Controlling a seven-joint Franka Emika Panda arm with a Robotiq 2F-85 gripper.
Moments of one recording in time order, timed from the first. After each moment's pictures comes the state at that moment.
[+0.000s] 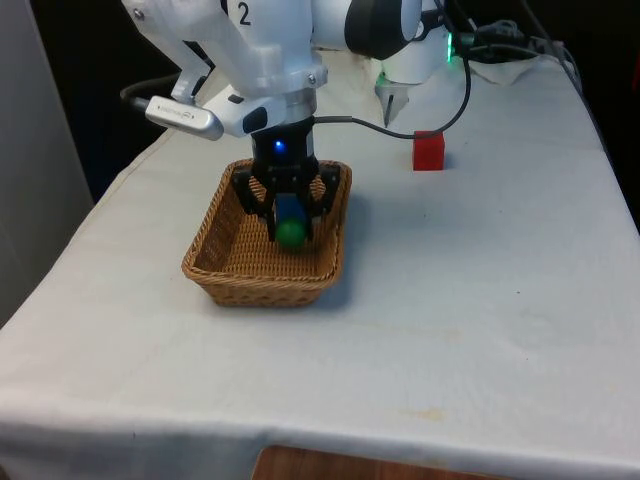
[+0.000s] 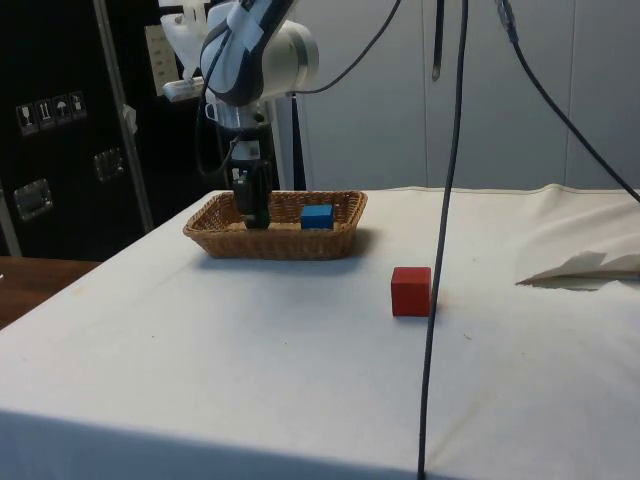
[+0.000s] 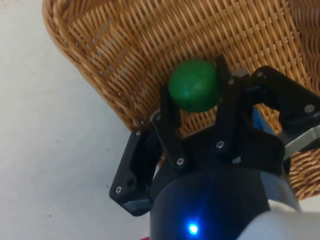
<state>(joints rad) 0.09 0.70 -0.32 -1.71 0.29 2.40 -0.51</state>
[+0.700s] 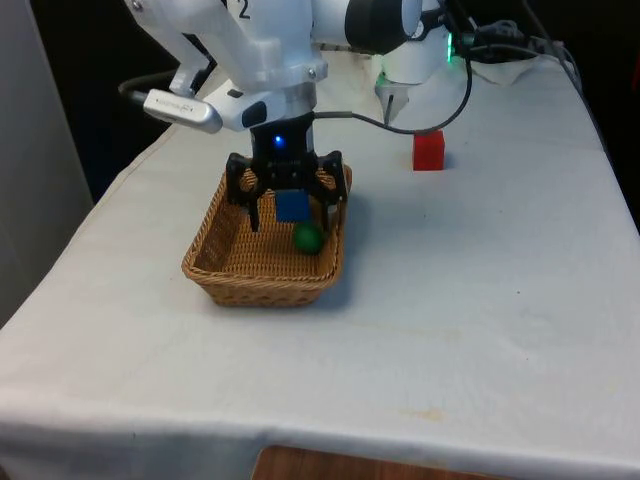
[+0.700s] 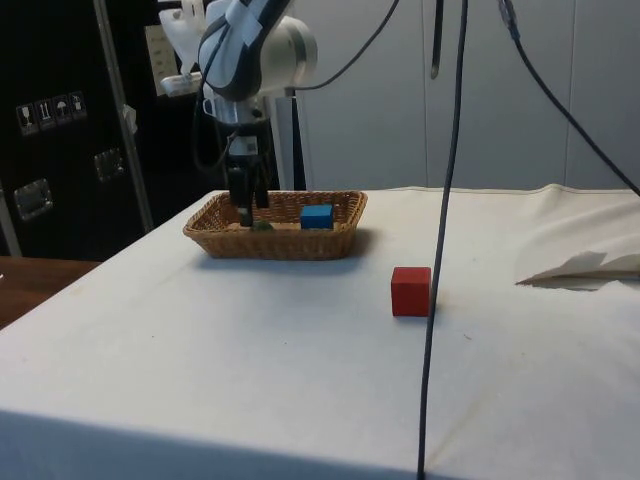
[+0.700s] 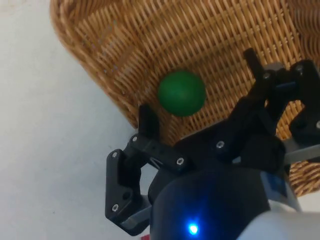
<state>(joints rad) 0.09 0.69 -0.32 -1.70 0.29 2.39 -0.51</state>
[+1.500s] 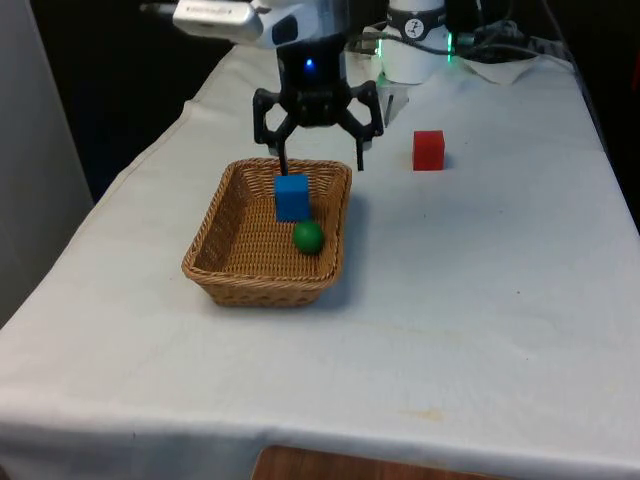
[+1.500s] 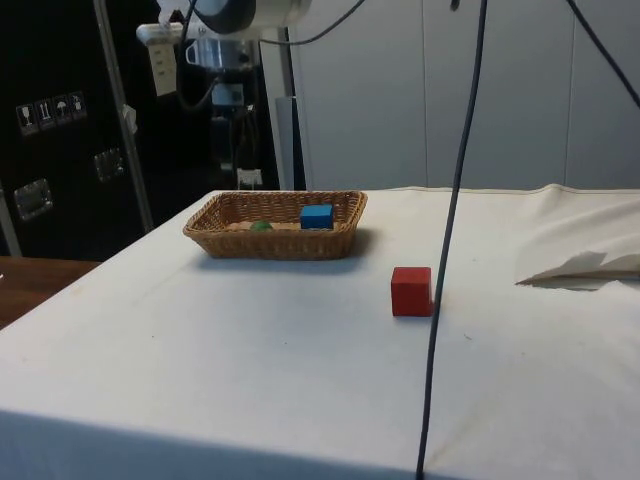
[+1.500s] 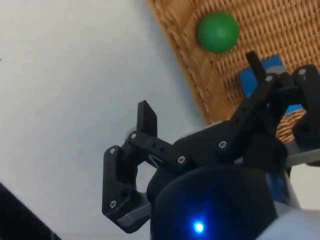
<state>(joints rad) 0.14 0.50 -0.32 -1.76 0.25 2.29 -0.45</state>
